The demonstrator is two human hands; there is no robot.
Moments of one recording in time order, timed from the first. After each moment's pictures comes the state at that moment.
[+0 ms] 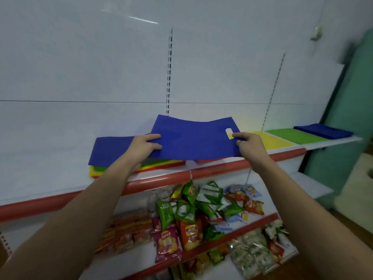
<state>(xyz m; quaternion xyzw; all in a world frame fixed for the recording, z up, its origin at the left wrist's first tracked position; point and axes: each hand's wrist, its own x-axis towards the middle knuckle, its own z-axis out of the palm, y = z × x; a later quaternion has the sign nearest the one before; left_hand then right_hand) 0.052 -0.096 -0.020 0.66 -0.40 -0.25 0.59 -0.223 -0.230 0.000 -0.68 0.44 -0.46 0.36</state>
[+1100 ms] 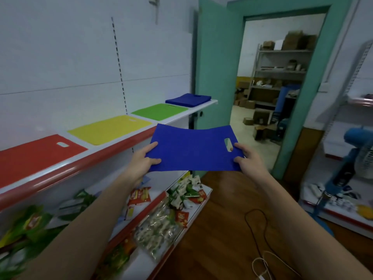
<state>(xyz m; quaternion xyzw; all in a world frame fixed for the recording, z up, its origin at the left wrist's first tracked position) -0.426 -0.371 -0.087 0.50 -0.54 -0.47 0.48 -0.732 -0.319 -0.075 -0.52 0.62 -0.49 0.31</state>
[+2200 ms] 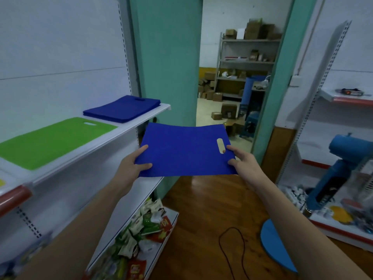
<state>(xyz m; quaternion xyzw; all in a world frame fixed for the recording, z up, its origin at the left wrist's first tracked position) -0.681 -0.766 -0.137 0.45 -0.57 -0.53 0.45 -0.999 -0.662 -0.111 -0.47 0.65 -0.50 0.34</state>
